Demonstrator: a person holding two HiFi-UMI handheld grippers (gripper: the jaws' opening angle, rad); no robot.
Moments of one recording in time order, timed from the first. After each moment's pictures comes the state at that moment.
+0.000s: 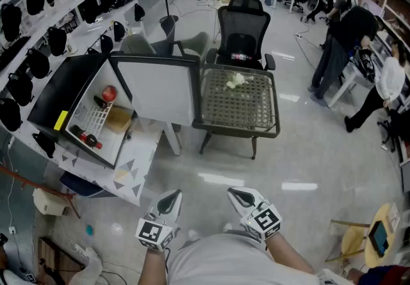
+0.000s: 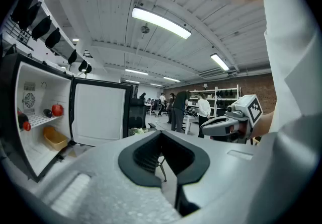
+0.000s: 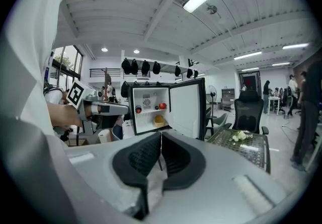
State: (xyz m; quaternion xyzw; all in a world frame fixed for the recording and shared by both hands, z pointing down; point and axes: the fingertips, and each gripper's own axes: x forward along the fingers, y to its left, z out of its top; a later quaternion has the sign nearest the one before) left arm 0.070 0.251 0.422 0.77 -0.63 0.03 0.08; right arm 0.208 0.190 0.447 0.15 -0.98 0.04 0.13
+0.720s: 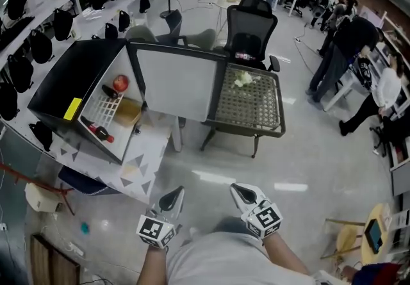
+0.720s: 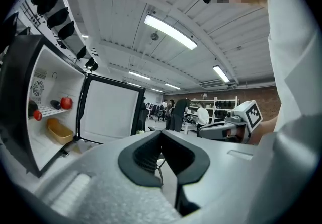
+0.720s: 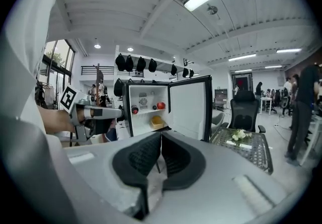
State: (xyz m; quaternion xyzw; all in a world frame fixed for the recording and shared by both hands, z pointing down) left arm -0.020 0.288 0.438 0.78 -0.62 -0.02 0.10; right arm 0.121 0.220 0.453 0.20 -0.97 0.04 0.13
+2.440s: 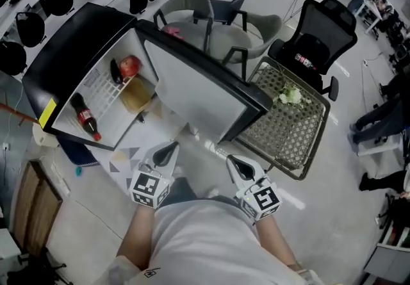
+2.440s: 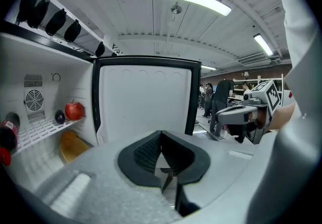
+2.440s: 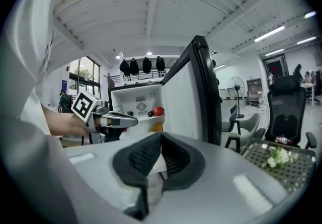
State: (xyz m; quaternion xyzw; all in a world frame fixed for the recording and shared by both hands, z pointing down) left arm -0.160 0.009 0.472 0.64 -0.76 0.08 0.13; right arm -0.028 -0.069 0.465 0.01 -0.99 0.07 0.11
